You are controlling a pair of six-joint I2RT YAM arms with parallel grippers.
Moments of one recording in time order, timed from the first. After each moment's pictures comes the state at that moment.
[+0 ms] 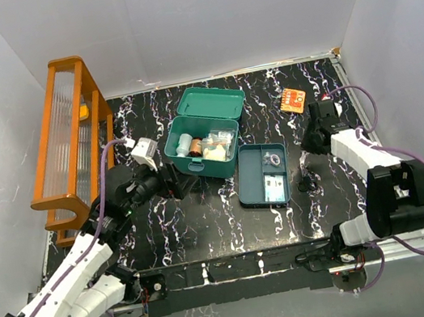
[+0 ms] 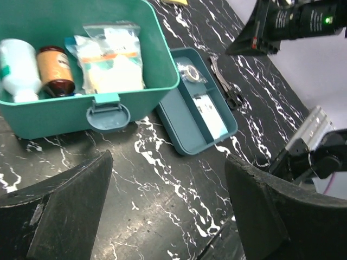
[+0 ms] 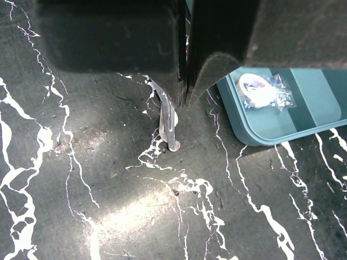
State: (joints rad) left arm -0.58 0.80 0.65 -0.12 0.23 -0.39; right arm 0.01 1.39 0.83 -0.39 0.10 0.52
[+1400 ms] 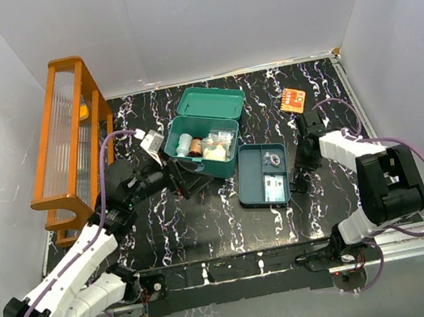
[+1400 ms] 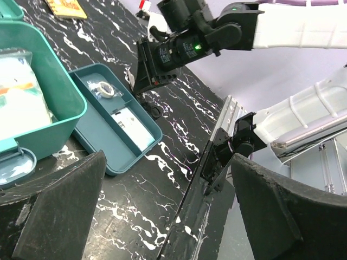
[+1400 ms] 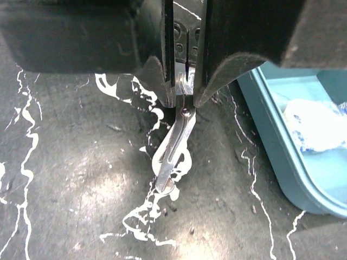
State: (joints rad) left arm -0.59 0.89 0.66 0.15 0.56 -0.52; right arm 0.10 1.50 0.80 -0.47 0.09 0.46
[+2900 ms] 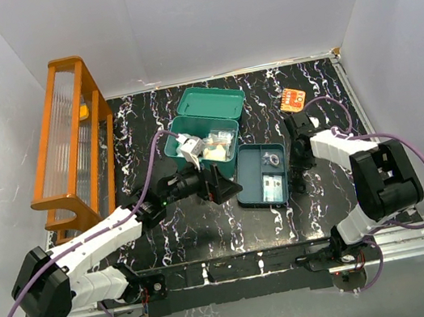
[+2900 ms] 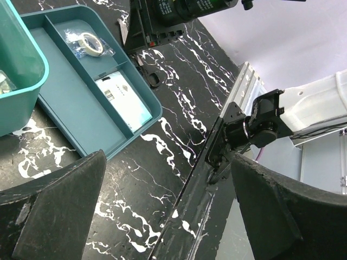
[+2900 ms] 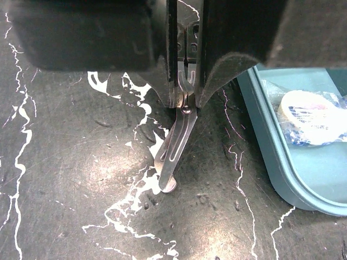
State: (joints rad) left arm -0.84 1.18 0.68 0.22 0.37 -0.56; right arm 0.18 1.53 0.82 -0.48 0.19 0.49
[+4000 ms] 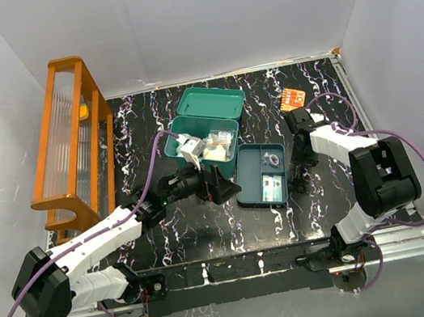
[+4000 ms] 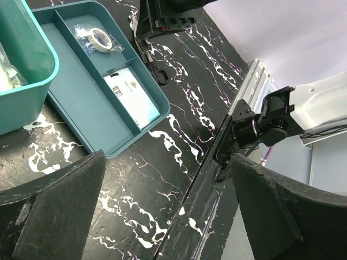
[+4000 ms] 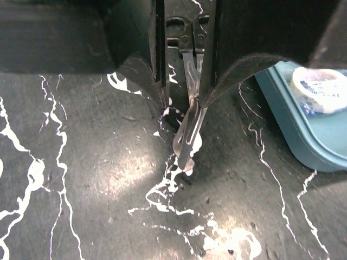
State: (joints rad) left arm -0.84 1.18 0.69 0.18 0.35 -0.52; right arm 0.17 1.55 0.88 -0.55 0.28 0.54
